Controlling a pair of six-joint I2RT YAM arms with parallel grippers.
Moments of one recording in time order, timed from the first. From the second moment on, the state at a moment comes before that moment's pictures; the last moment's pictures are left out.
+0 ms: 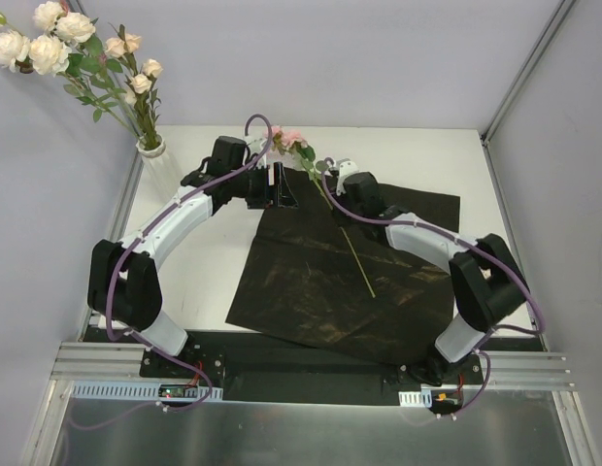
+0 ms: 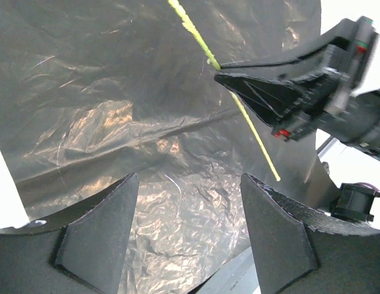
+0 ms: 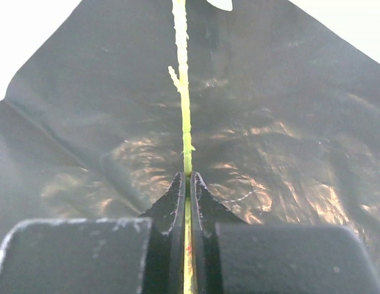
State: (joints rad) left arm -0.37 1.57 1.28 -0.44 0.54 -0.45; right arm 0.61 1.70 1.08 -0.09 0.07 0.10
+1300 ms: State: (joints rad) left arm -0.51 1.64 1.21 0.03 0.32 -0.89; right arm 0.64 1.38 0.78 0.33 -0.14 0.25
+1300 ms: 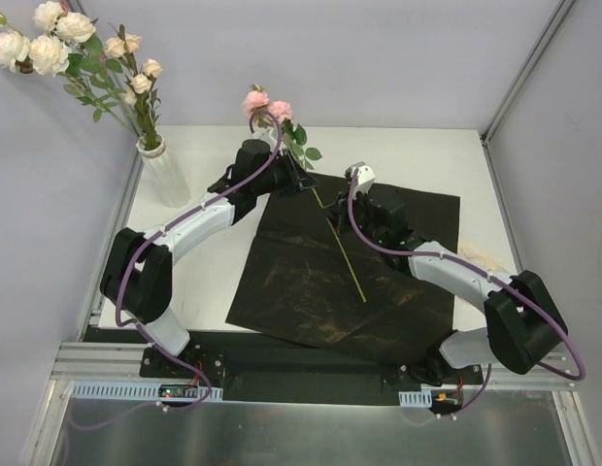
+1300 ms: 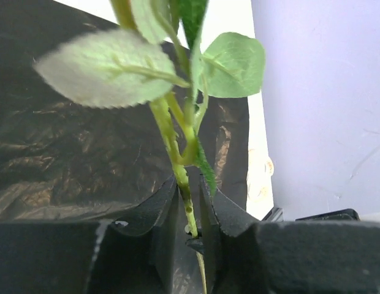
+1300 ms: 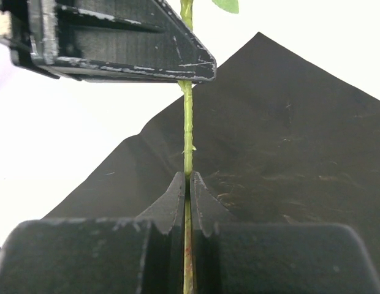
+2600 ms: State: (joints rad) left arm -0.24 1.27 1.81 -0.23 -0.72 -0.06; right arm 0.62 1.39 0.78 0.32 -0.17 0.23
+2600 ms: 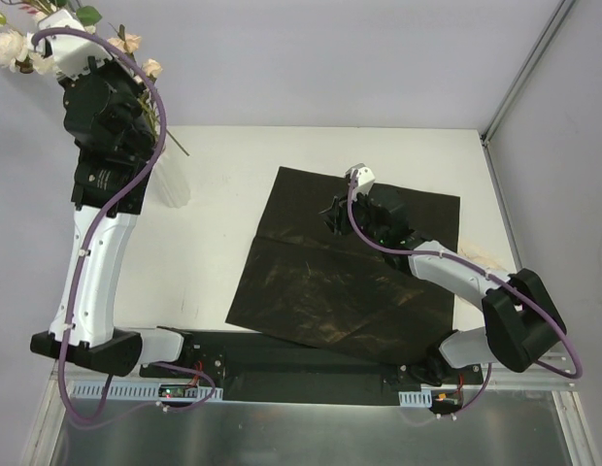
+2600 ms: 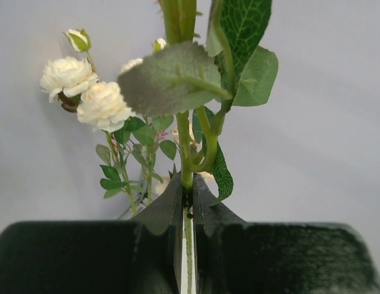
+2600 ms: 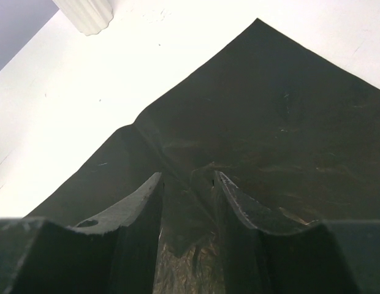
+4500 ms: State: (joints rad) left arm -0.17 1.55 1.54 0.22 -0.98 0.17; right arm 0.61 1.43 0.80 0.29 -0.18 0.21
